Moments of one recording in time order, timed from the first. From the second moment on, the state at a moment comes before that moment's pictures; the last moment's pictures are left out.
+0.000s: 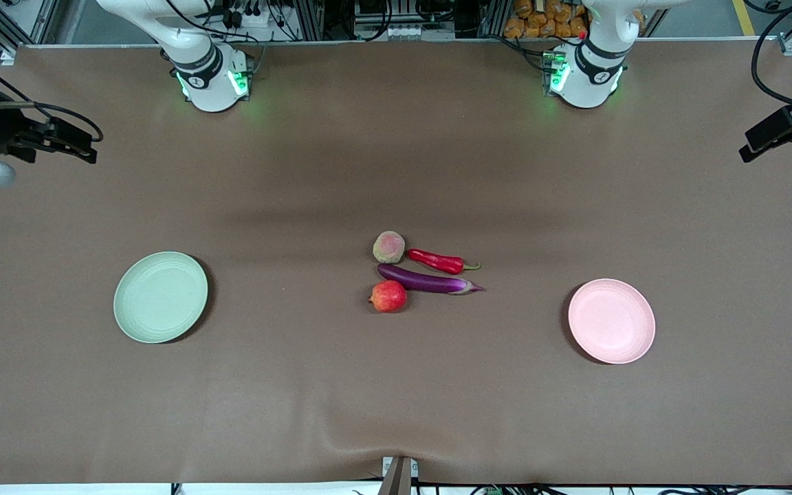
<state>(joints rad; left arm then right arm) 0.03 -0.04 -0.04 -1.50 0.00 1.43 -0.21 -0.01 0.01 0.08 -1.50 0.01 1.34 0.10</state>
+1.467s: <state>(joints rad) -0.27 0.51 -0.38 -1.79 0.11 2.29 -1.77 0.02 0.12 0.48 -1.70 0.05 1.70 0.97</state>
